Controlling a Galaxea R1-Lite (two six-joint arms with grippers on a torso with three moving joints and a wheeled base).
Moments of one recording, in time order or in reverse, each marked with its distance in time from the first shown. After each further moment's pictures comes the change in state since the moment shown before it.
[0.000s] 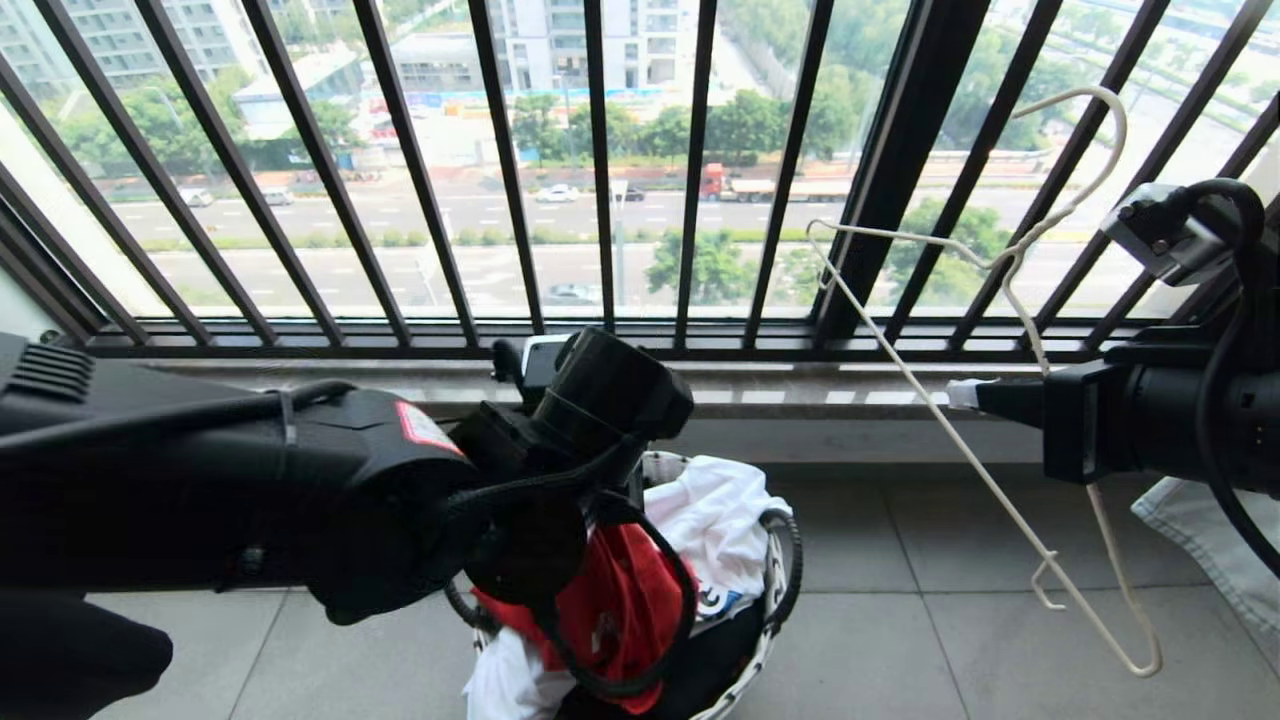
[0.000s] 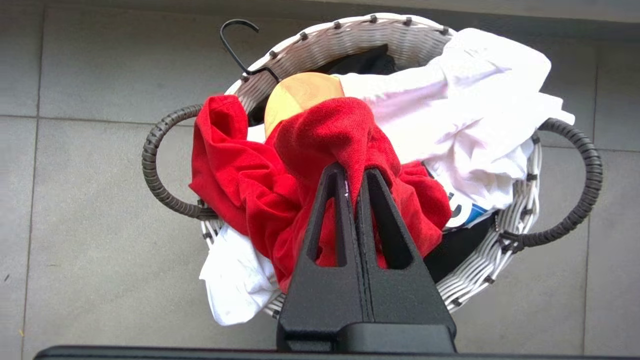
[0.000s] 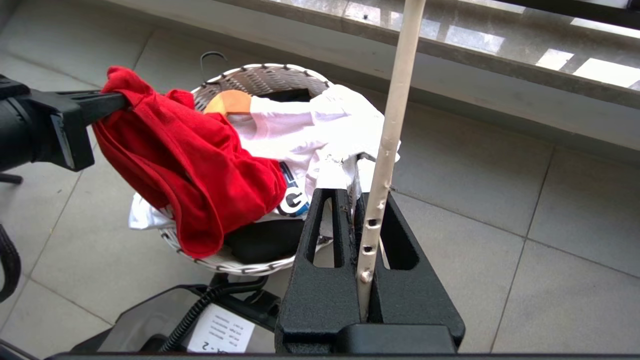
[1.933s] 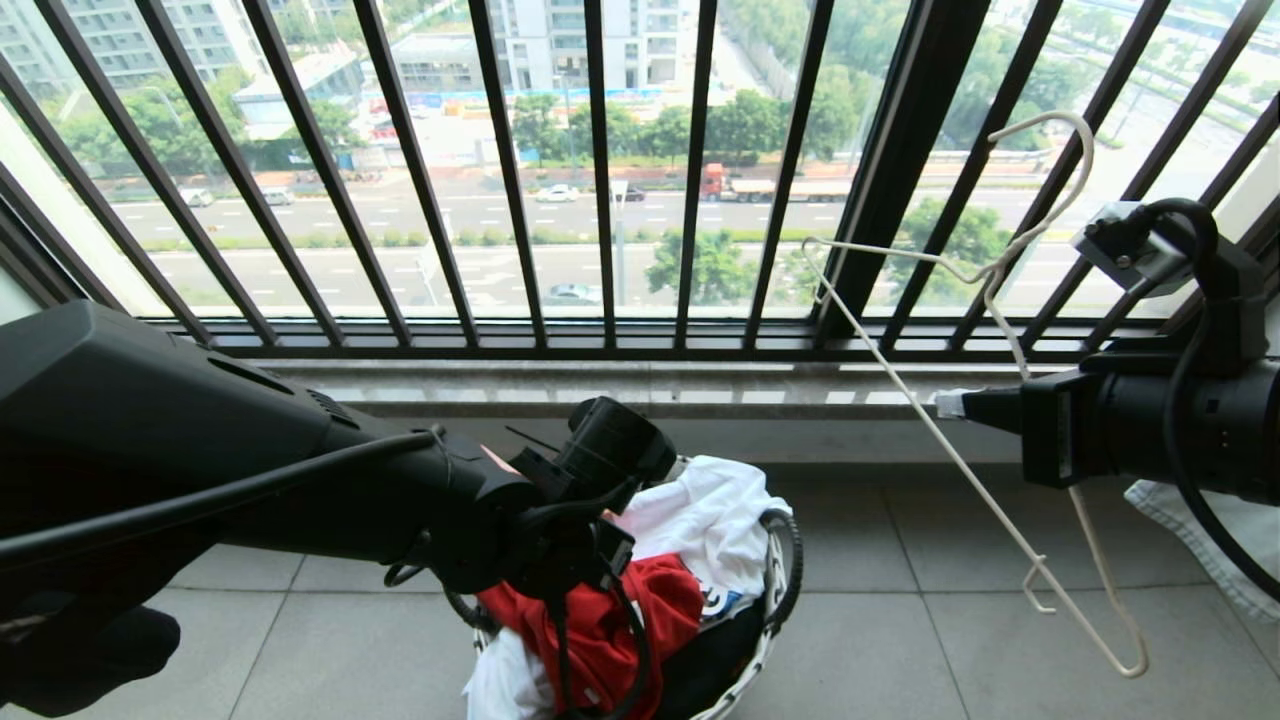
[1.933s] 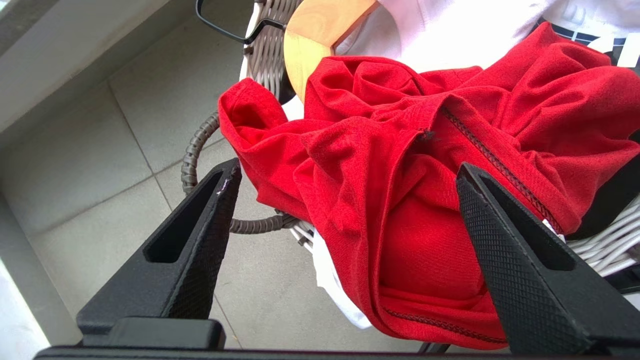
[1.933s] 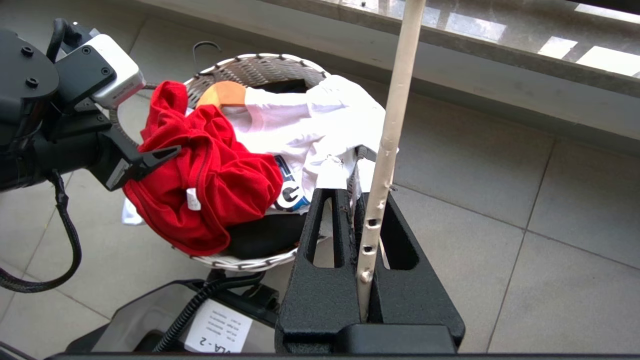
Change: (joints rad) left arm 0.095 0.170 0.007 -0.004 -0.134 0.548; right arm -0.006 0.029 0.001 -0.001 0.000 0.001
